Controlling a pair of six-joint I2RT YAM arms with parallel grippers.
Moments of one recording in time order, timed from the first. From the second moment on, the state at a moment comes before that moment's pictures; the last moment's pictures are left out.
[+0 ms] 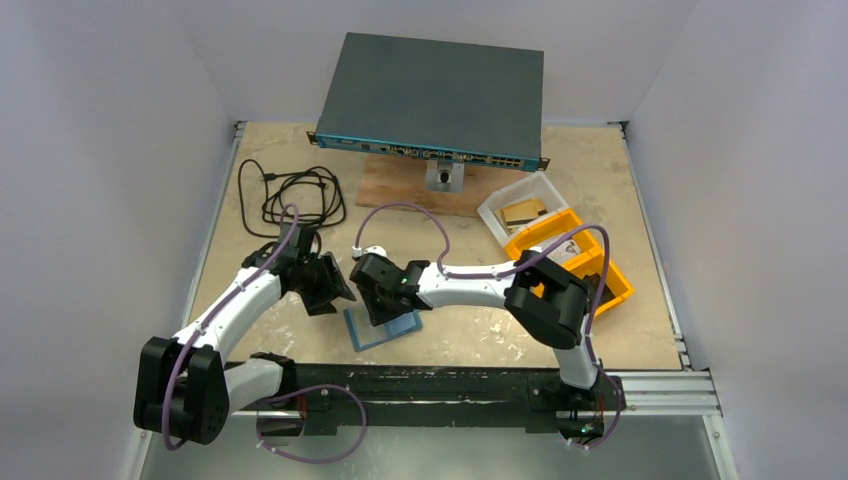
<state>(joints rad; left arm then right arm) -0.21 1.14 0.64 -0.71 0.24 -0.73 1.18 1.99 1.35 -0.40 0.09 0.67</state>
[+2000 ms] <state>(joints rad) -0.40 1.19 0.57 -0.56 0.33 -0.81 0.95 1.76 1.00 -0.05 -0.29 0.85</state>
